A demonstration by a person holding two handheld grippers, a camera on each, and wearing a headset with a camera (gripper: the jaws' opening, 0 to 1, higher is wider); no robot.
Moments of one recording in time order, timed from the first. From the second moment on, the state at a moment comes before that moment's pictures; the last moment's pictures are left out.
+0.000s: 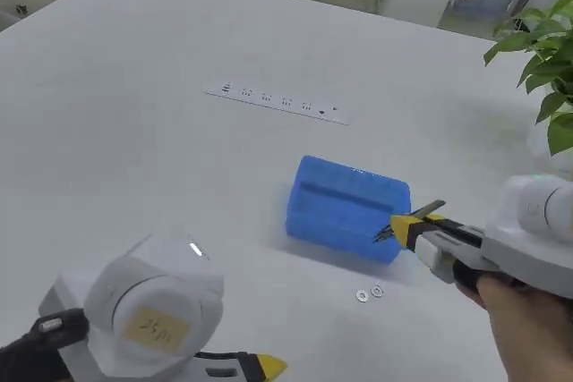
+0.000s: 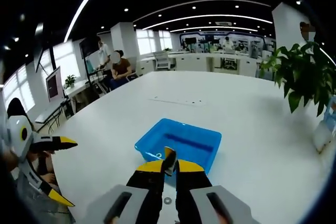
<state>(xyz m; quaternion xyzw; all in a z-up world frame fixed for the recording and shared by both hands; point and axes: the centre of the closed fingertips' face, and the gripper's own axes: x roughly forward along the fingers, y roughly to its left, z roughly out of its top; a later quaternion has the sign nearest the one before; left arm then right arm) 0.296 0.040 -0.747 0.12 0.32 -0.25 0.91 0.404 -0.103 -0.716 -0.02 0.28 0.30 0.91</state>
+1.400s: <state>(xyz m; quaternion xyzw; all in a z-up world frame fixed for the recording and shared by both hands) 0.293 0.043 -0.758 0.13 0.33 -0.25 0.90 0.381 -0.103 -0.775 -0.04 0.36 0.31 0.88</state>
